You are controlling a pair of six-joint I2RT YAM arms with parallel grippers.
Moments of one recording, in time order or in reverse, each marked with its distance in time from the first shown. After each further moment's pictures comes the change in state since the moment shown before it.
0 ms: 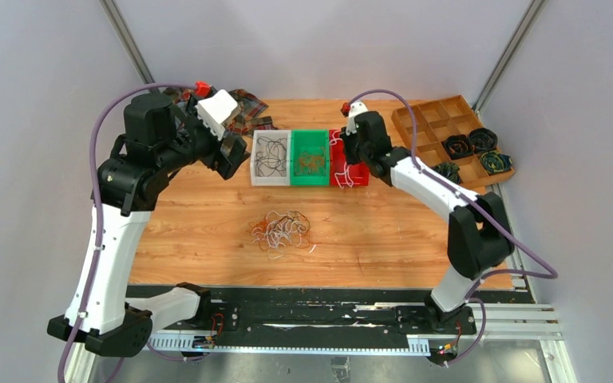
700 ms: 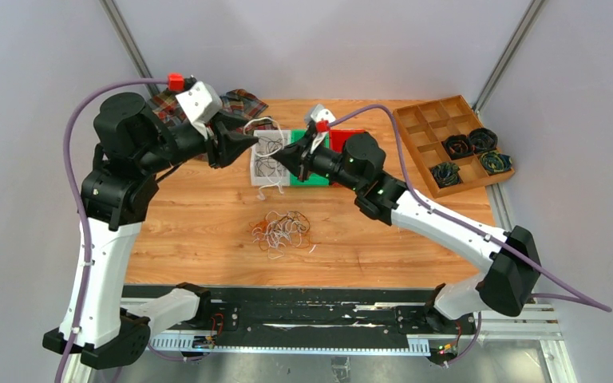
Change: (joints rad) left arm 0.001 -0.045 0.042 0.214 0.351 -0.201; right arm 0.396 -0.201 -0.004 0.451 -0.302 0.054
